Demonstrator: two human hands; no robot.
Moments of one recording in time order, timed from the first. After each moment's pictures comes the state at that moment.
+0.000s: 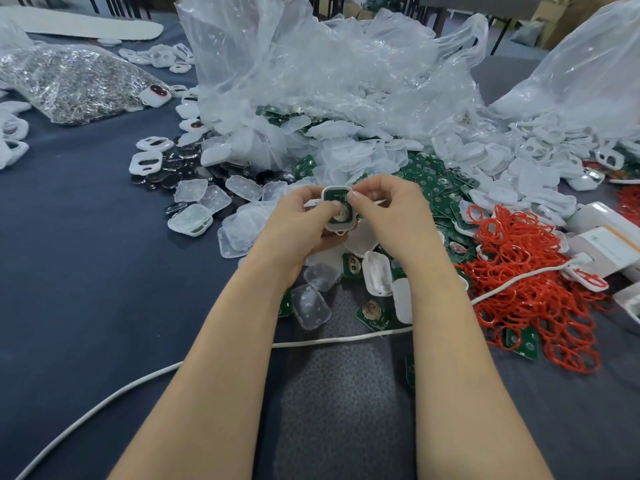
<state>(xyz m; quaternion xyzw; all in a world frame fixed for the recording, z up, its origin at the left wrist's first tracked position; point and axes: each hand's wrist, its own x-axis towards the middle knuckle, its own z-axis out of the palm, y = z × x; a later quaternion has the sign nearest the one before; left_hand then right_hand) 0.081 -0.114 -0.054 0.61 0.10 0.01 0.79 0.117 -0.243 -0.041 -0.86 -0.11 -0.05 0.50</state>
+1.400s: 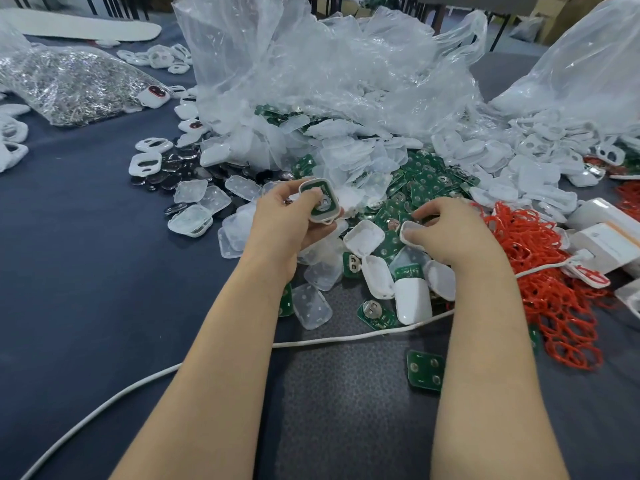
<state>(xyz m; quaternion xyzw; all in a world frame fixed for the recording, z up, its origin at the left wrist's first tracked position) 0.079 -0.111 -0.045 0.53 0.18 0.06 0.82 0.115 -0.292 -0.031 -0.95 0.03 0.03 0.31</state>
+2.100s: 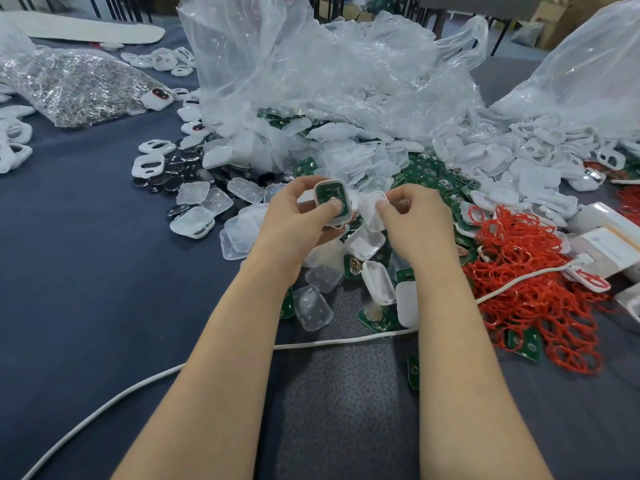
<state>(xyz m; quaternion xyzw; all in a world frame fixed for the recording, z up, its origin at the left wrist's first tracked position) 0.076 -0.113 -0.046 0.60 0.10 0.05 0.79 0.116 -0.257 -0.042 -0.92 -0.02 -0.10 0.38</state>
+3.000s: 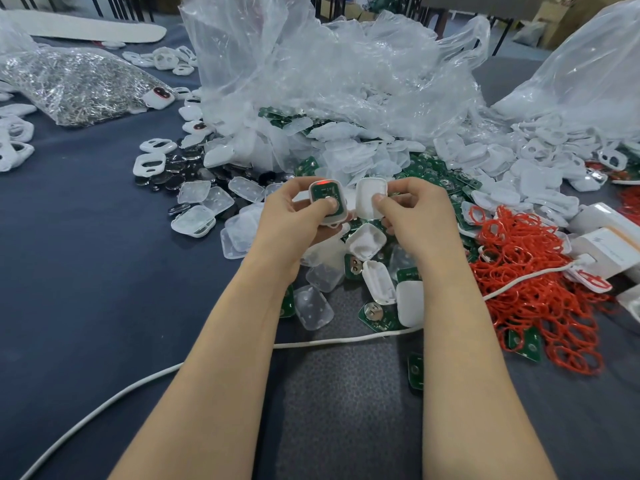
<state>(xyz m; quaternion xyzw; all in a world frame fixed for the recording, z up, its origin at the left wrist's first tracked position) 0.078 -0.110 -0.047 0.57 0.12 0.07 0.81 0.113 -0.256 -0.035 -0.84 -0.04 -0.06 0.53</state>
